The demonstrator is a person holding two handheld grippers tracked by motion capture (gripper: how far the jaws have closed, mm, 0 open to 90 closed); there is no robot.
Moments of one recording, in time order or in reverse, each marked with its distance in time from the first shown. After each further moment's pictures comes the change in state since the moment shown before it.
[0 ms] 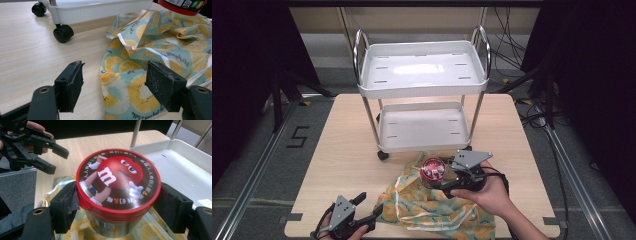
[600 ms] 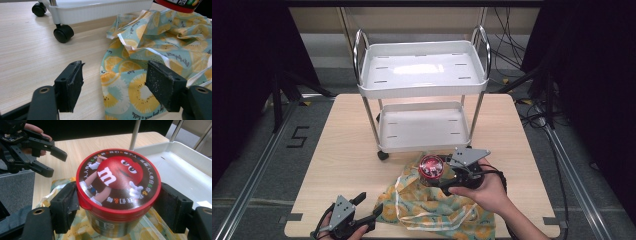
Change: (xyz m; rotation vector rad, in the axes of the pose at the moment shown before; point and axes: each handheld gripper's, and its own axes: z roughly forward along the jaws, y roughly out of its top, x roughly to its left) left arm 0.001 0.000 0.000 -0.001 -0.001 0.003; right arm -0.002 0.005 0.005 -0.002 0.010 0.015
